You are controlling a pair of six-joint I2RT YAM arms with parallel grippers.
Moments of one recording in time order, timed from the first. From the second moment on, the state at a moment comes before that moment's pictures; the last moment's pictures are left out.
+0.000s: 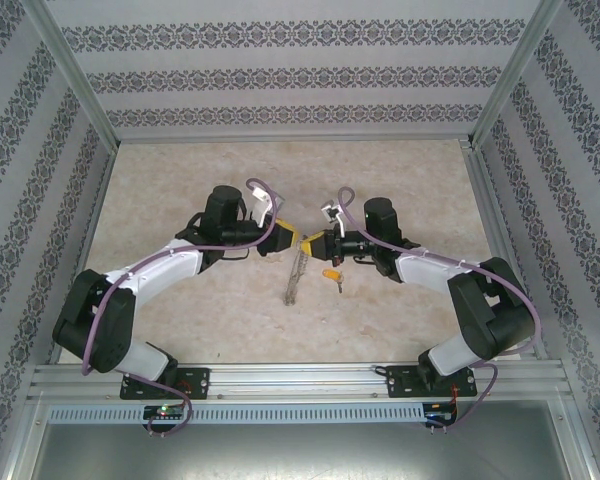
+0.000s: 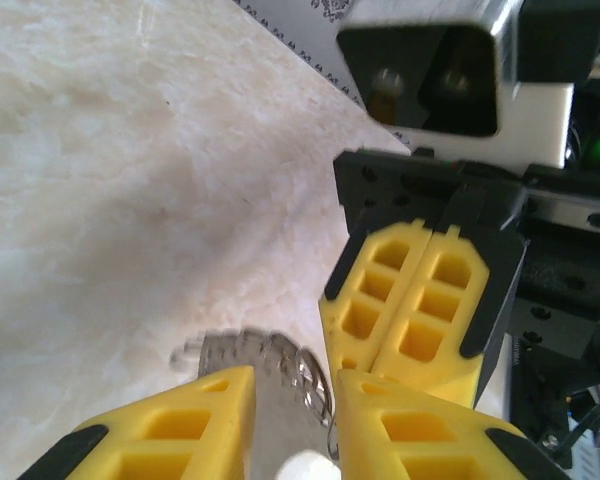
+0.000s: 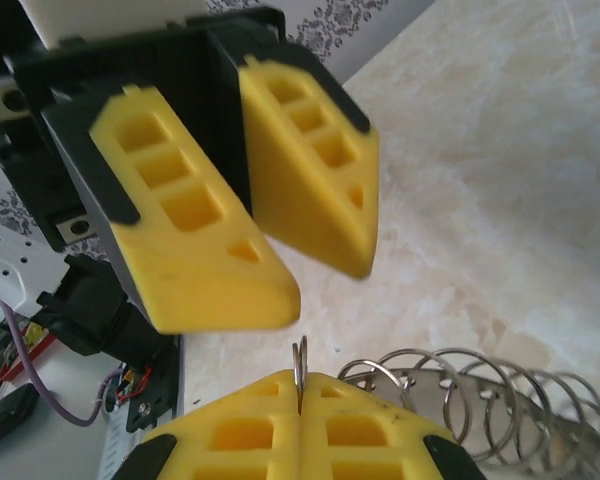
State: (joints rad) left arm -0.44 1.47 0.86 0.11 0.74 -0.19; right arm 0.42 1.53 0.70 0.44 -1.02 0.34
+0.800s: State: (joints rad) left arm -0.36 1.46 0.83 0.38 1.01 -0.36; right arm 0.38 1.52 0.82 0.50 -1.11 0.42
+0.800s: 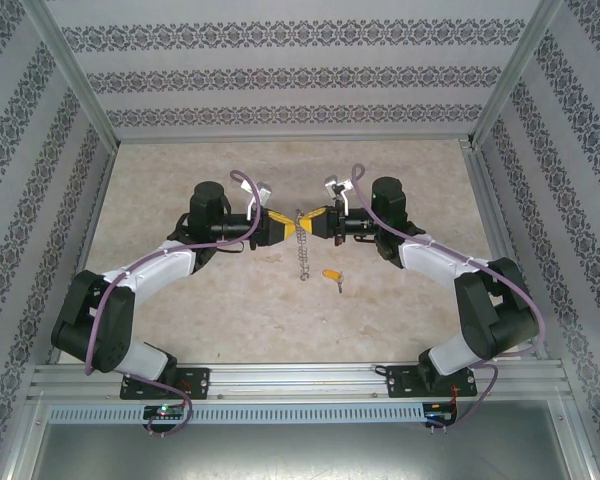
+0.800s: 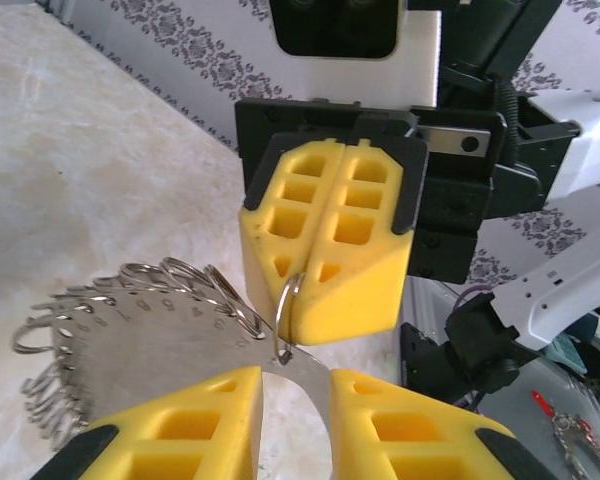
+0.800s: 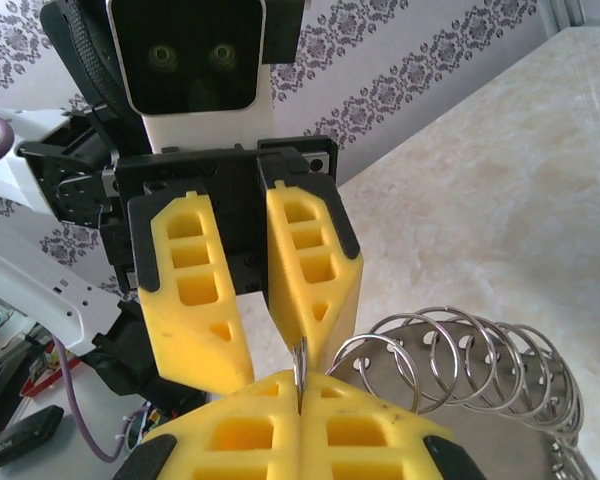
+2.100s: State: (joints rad) left arm -0.34 1.48 0.87 0.53 1.04 -0.45; right arm 0.41 1.52 0.86 0.55 -1.13 0.47
